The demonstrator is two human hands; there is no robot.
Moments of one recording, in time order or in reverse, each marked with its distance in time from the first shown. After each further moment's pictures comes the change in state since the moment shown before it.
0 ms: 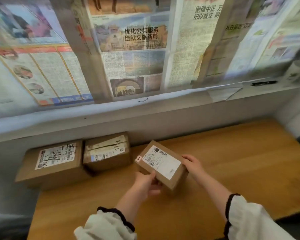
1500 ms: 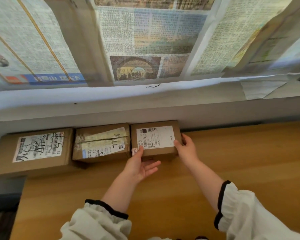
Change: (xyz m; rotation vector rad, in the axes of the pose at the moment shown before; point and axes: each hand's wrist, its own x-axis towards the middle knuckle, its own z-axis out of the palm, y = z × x) left_hand 0.054 0.059 -0.015 -0.554 -0.045 -0.198; right_hand 0.086 -0.039 0.050 0.014 0.070 0.009
